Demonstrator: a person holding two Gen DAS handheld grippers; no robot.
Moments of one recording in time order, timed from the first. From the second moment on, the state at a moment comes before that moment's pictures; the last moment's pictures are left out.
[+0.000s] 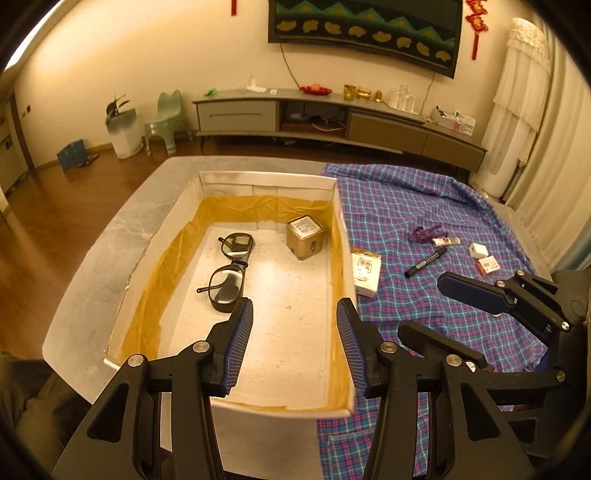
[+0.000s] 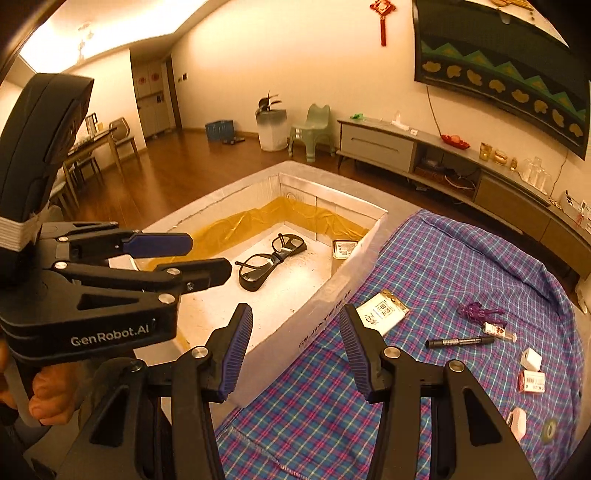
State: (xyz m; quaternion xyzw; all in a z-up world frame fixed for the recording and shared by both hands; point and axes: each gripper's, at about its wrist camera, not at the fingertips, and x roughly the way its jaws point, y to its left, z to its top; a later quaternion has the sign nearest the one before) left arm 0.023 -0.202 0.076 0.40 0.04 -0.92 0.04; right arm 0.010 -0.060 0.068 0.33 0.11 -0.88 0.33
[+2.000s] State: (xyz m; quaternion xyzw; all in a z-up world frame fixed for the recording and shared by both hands) left arm -0.181 0.036 -0.076 0.50 -0.05 -0.86 -0.11; right arm -0.084 0.244 -0.075 0.45 -0.08 -0.89 0.04
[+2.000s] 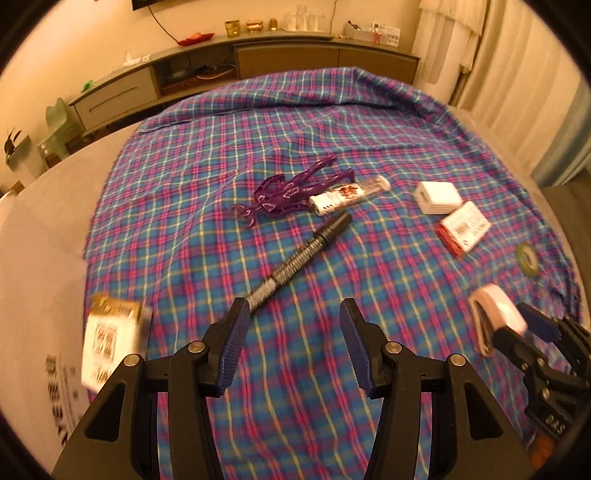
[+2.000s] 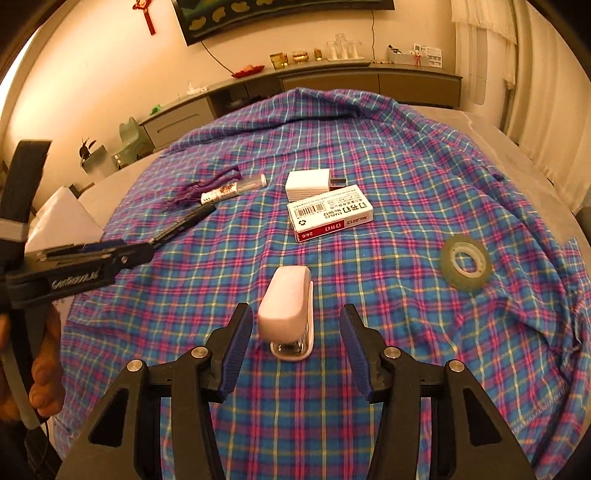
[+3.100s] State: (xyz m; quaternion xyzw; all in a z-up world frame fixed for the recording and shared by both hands) left arm -0.159 0.021 -0.065 0.50 -0.01 -0.86 -0.13; right arm -0.079 0.243 -0.069 0.45 -0.09 -0.89 0.05
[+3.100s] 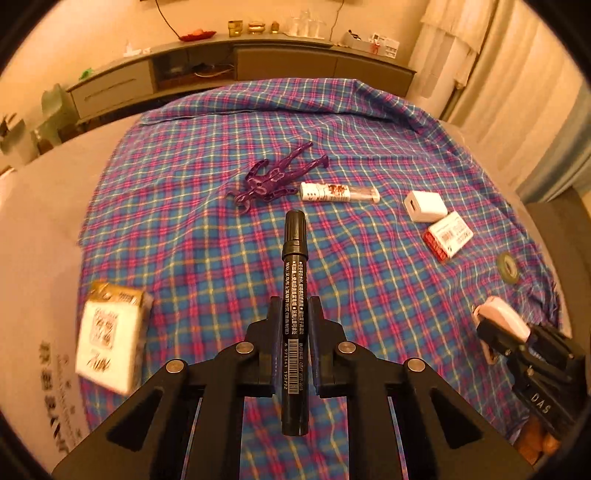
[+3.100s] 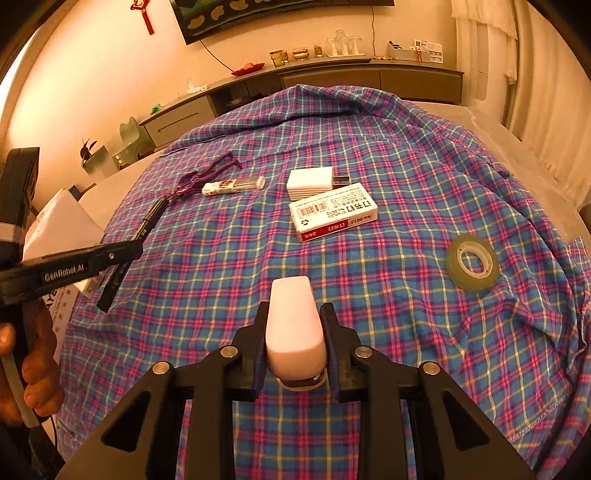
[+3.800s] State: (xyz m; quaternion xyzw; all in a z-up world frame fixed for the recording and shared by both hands) left arm -0.066 0.024 -0.032 0.47 -0.03 -0.87 -0.12; right arm -0.024 0.207 -0.062 0.46 -0.06 -0.89 0.07
